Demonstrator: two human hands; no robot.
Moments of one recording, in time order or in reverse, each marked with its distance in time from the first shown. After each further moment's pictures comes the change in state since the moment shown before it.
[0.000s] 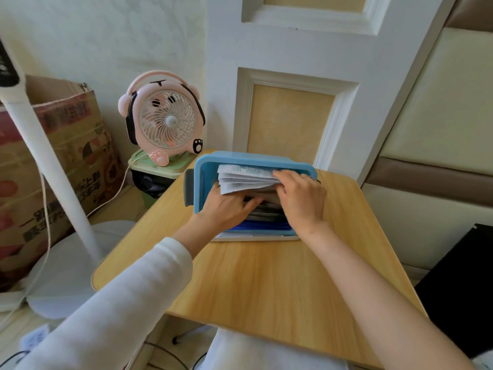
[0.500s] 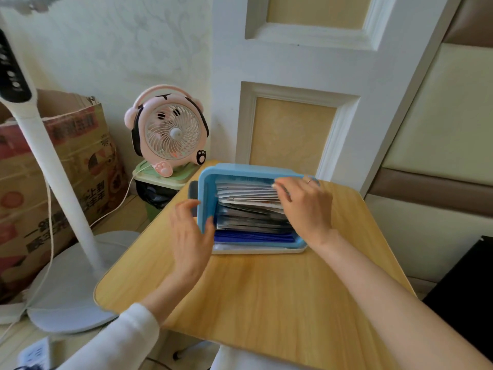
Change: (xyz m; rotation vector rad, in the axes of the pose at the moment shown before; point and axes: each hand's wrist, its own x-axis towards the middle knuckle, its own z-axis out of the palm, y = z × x) left_hand -0.071 -0.014 -0.001 -0.355 0.516 -0.474; right_hand 0.015 0.000 -0.015 0.044 0.014 -0.105
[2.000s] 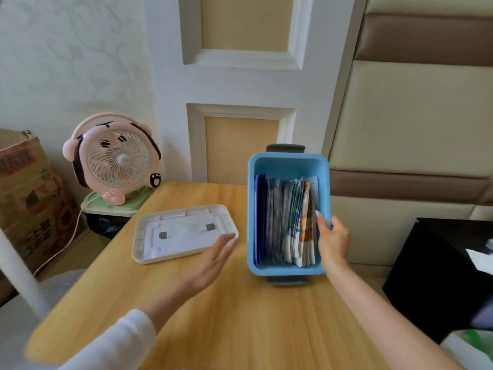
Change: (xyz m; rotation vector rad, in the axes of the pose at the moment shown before) left_hand -0.017 0.063 0.058 -0.397 -0.986 -0.029; right_hand -0.086 0.099 -0.057 0.600 0.114 1.163
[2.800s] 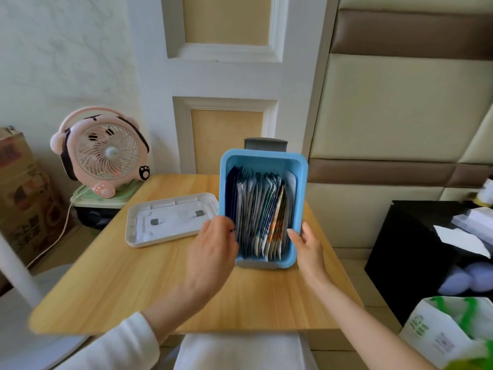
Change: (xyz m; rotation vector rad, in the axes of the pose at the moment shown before) left_hand -0.056 0.062 0.043 0.685 0.593 0.345; right_hand -0.069 0.024 -0.030 0.157 -0.333 -0.010
